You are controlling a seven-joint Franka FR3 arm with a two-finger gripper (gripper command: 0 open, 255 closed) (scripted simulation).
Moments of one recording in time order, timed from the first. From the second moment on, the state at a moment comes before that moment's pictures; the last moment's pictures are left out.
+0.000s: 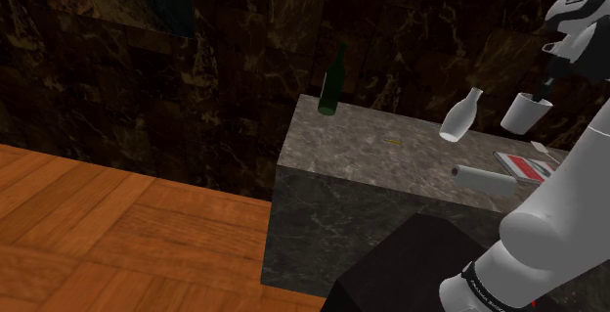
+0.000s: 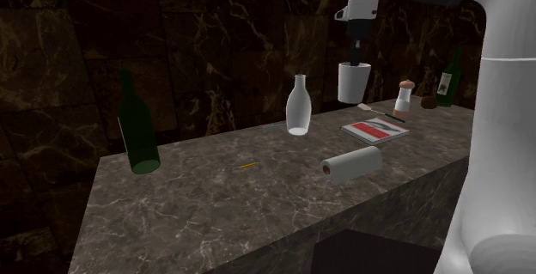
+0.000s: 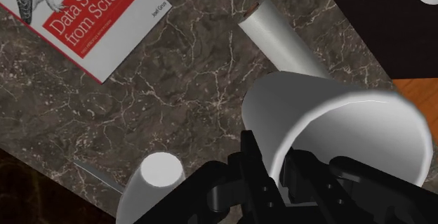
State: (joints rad) arm -0.39 0.17 -0.93 -1.58 0.17 1.58 -1.34
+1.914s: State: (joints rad) arm -0.46 0.32 -0.91 -1.81 0.29 1.89 -1.48
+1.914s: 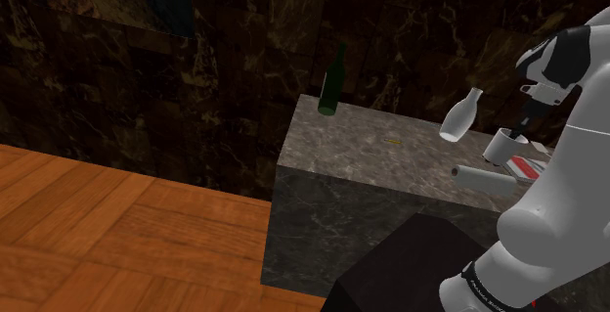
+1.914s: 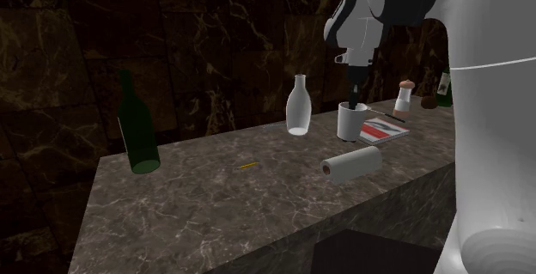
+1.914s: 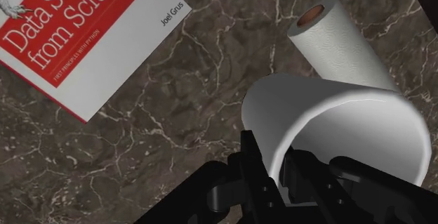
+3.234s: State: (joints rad) arm -0.48 0.37 -0.88 -1.87 0.34 1.99 -1.51
